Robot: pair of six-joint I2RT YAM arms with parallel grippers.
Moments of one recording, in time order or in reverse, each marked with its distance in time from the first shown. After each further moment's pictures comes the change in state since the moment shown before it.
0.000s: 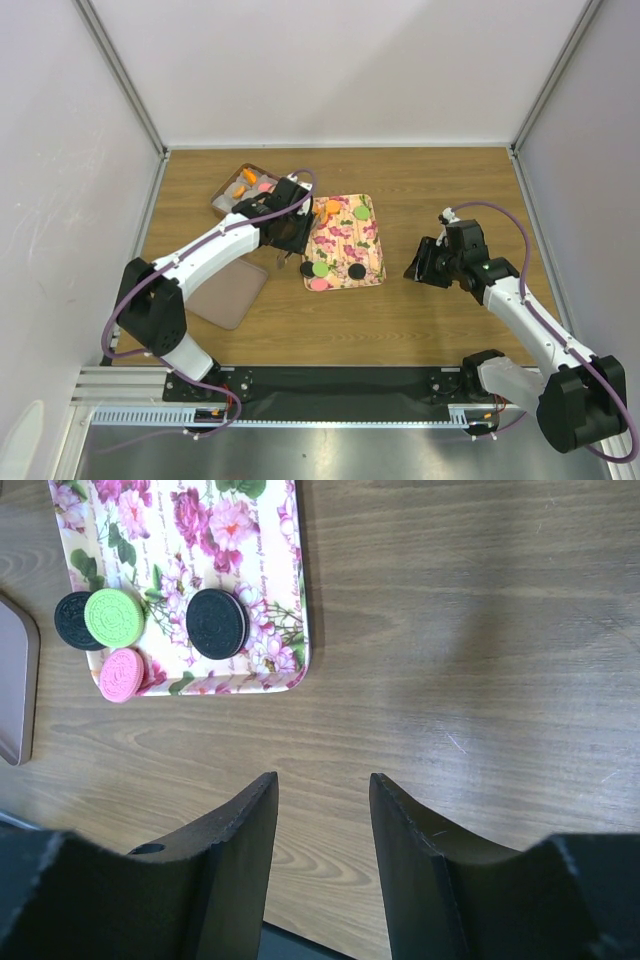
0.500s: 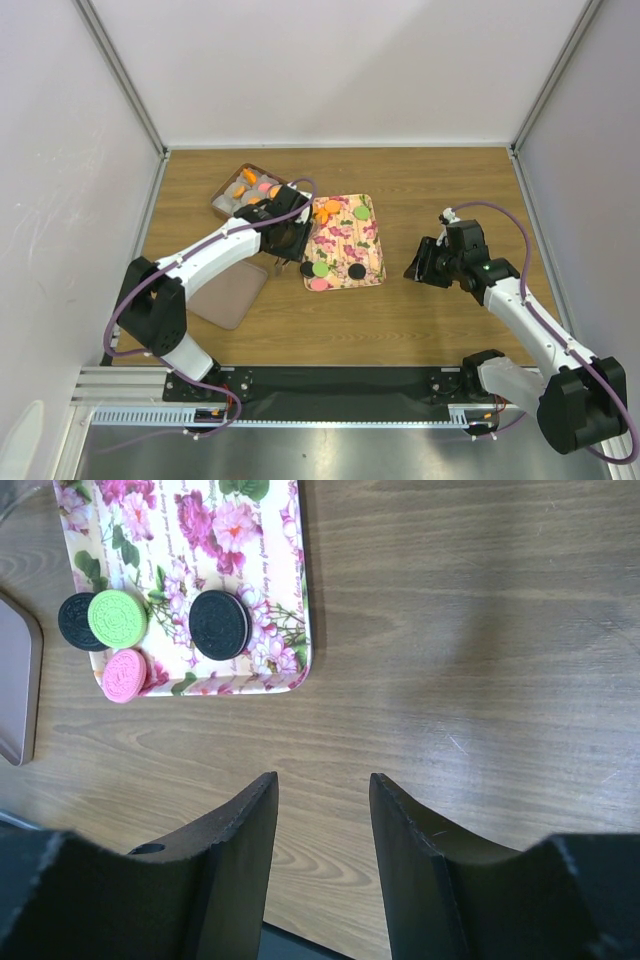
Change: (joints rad) left arm -0.001 0.000 -0.060 0.002 -0.010 0.002; right arm 0.000 -0.006 -0.002 0.002 0.000 0.000
